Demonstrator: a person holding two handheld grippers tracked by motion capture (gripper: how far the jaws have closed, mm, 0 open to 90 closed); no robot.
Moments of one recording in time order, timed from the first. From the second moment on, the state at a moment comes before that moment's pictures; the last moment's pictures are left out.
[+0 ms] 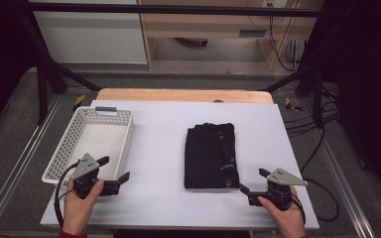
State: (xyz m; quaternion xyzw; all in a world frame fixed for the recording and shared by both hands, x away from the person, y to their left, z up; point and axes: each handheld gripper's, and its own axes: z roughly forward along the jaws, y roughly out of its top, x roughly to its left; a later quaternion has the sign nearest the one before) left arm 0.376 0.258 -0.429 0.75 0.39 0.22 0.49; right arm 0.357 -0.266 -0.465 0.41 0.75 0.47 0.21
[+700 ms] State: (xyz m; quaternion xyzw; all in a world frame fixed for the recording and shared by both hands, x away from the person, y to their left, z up) left arm 0.376 0.258 -0.429 0.75 0.39 0.22 0.48; right arm 0.353 -0.252 -0.469 0.39 0.78 0.44 0.19
